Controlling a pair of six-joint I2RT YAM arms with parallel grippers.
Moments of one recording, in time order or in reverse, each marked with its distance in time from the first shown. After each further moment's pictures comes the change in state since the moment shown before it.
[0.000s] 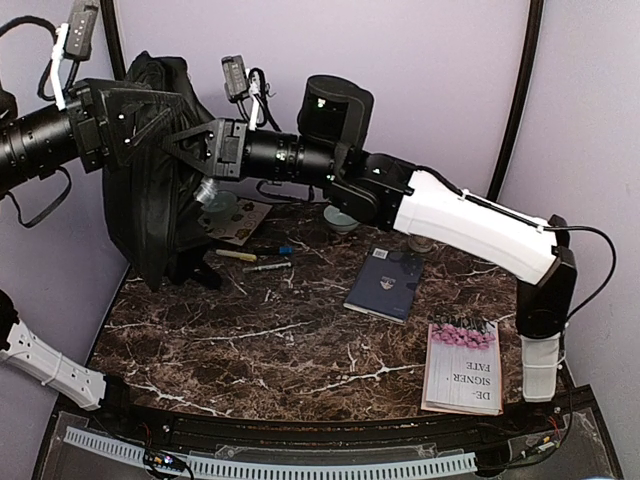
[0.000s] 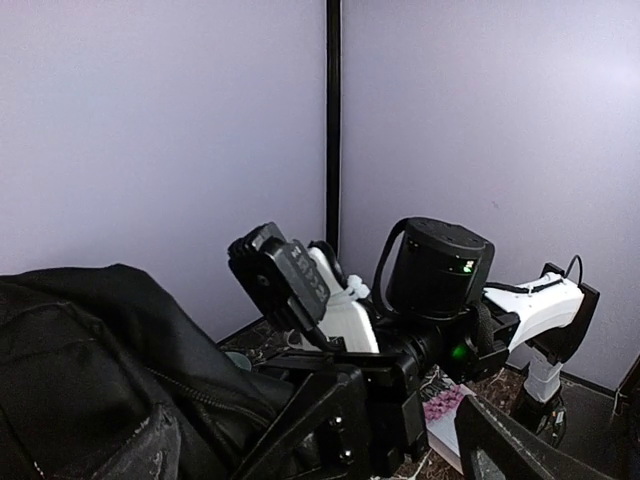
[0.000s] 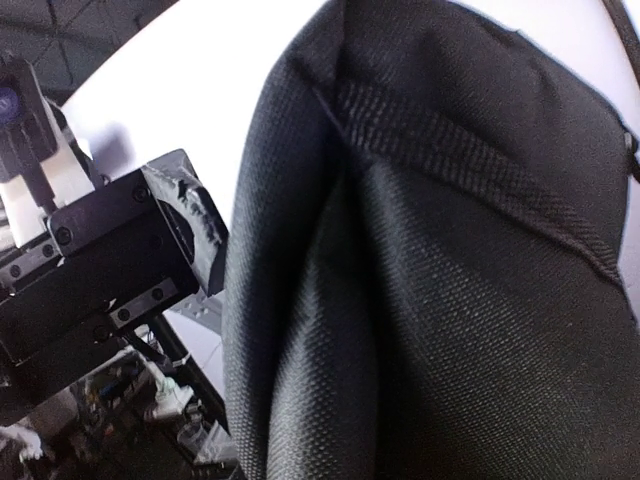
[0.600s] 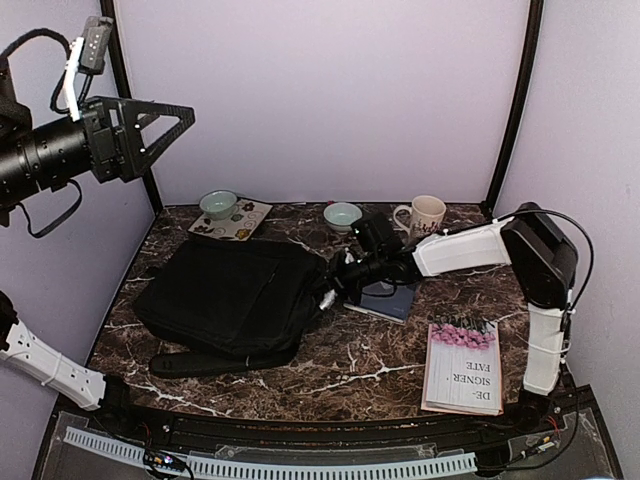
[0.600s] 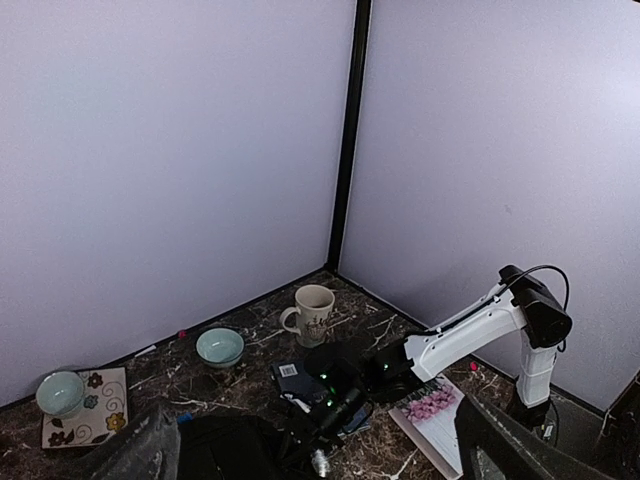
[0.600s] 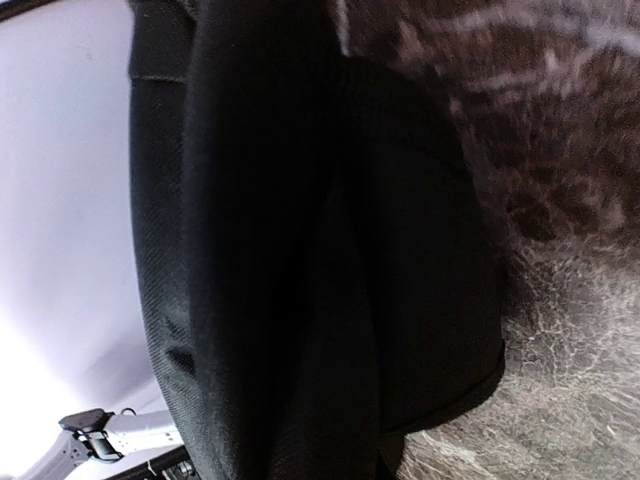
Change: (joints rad) left arm 0.000 -0.032 -0.064 0.012 -0.043 -0.108; right arm -0.384 -0.105 -0.990 -0.030 -0.111 0.735
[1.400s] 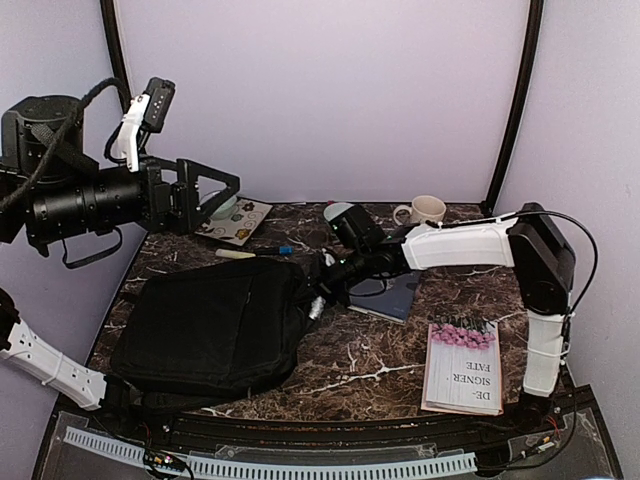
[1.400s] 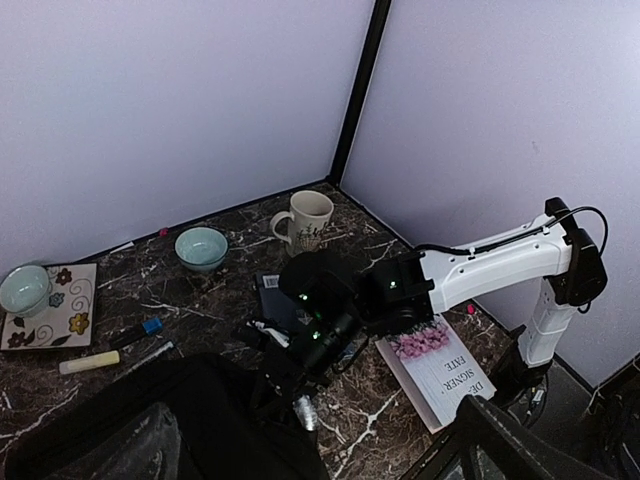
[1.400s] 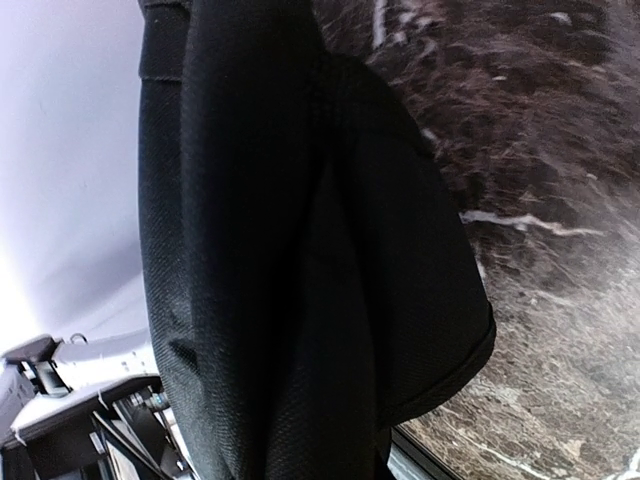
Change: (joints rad) left arm 0.000 0.032 -0.162 -0.089 -0.006 -0.280; right arm 0.093 0.056 0.205 -0.307 -0.091 -0.173
